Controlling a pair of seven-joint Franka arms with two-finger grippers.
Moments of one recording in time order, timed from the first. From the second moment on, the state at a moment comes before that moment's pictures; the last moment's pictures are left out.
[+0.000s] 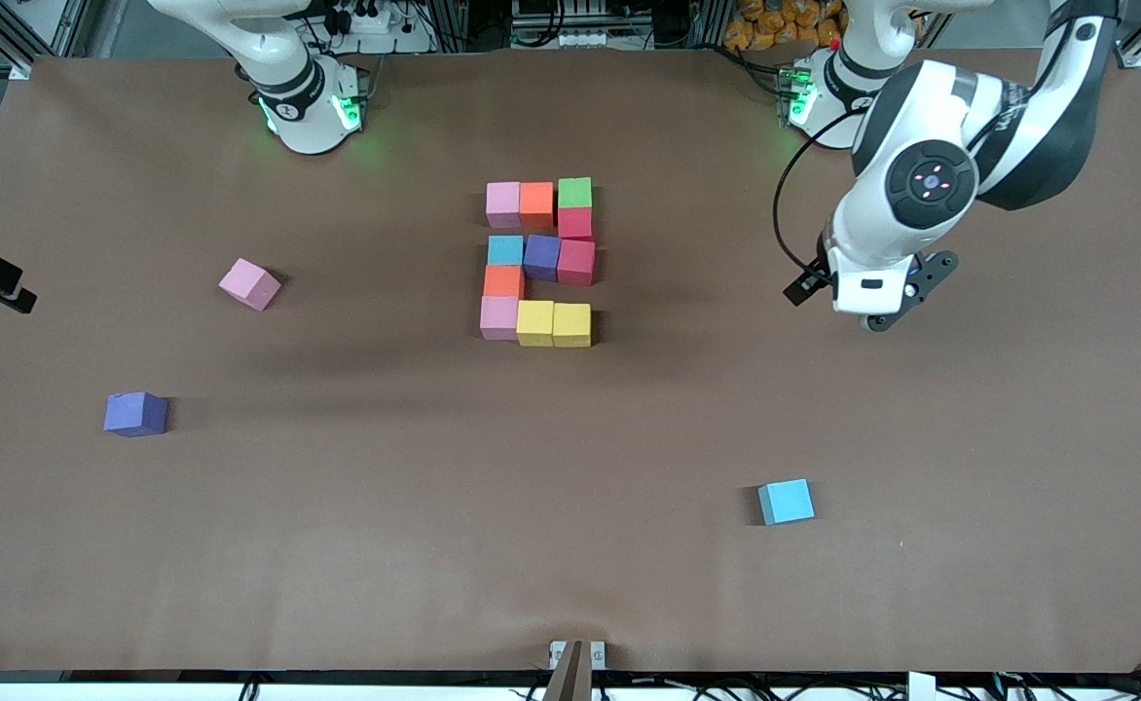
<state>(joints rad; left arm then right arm) -0.17 0.09 -0.21 -1.91 0.04 1.72 -1.04 0.03 0.11 -0.16 -1.42 0.04 1.60 -0.05</state>
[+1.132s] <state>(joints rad) -0.17 -0.05 -0.01 -1.78 0.04 1.61 -0.36 0.03 0.11 -0.16 -1.42 0.04 1.60 -0.05</state>
